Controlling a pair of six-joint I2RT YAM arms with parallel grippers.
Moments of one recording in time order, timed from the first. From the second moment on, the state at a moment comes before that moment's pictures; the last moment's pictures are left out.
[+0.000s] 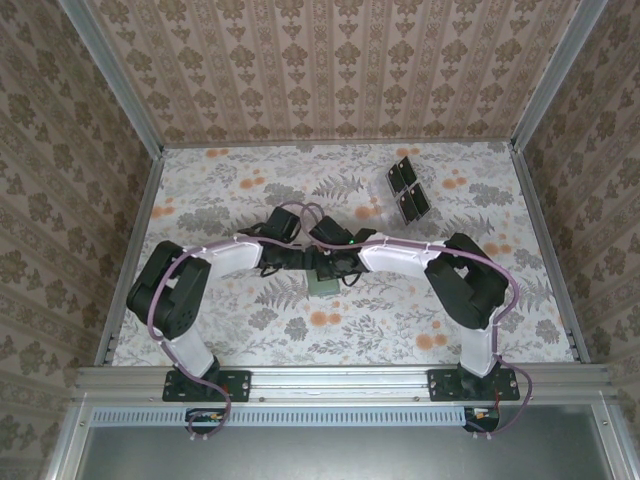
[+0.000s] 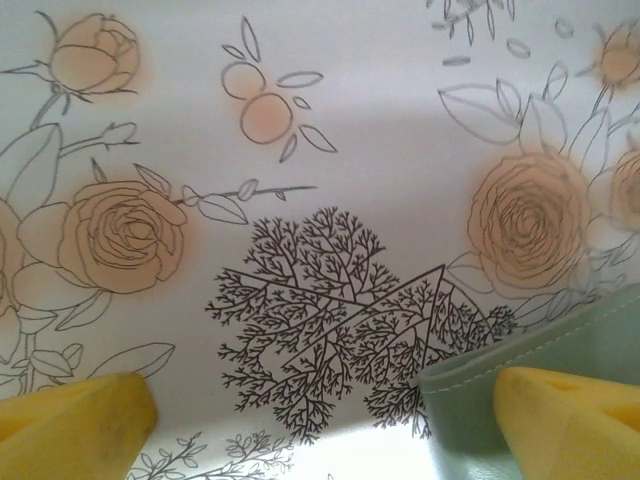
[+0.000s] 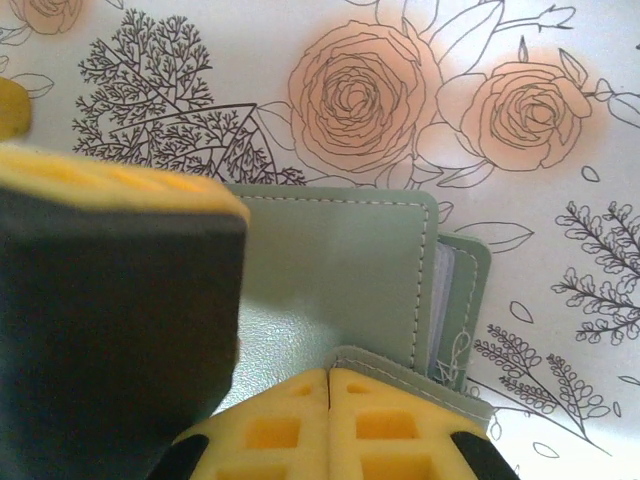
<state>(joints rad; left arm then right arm) -0.58 1.70 0.91 -0.30 0.06 -0.48 0.81 1.92 1.24 -0.45 0.03 0.60</state>
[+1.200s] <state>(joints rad) -0.45 1.61 0.79 -0.19 0.21 -0.61 1.01 2.06 1.42 -0.63 0.44 0.51</state>
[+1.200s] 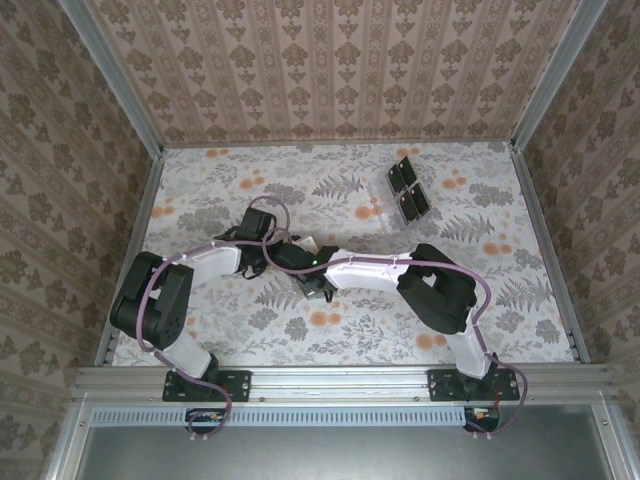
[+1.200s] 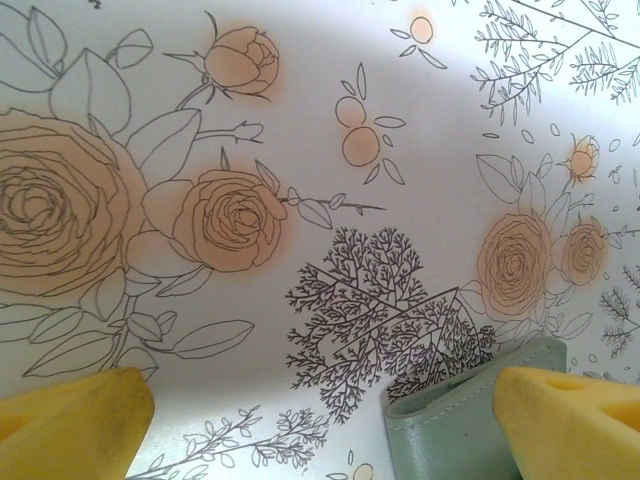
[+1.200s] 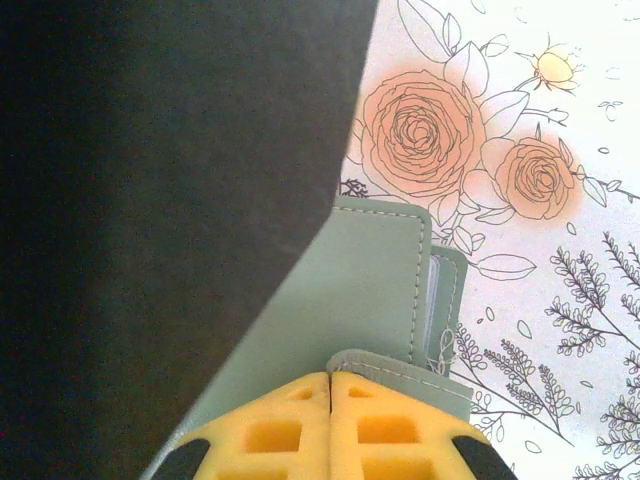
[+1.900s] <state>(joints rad) -0.45 1.58 0.77 -0.19 0.18 -0.59 1.02 2.05 1.39 -0.60 0.43 0.50</state>
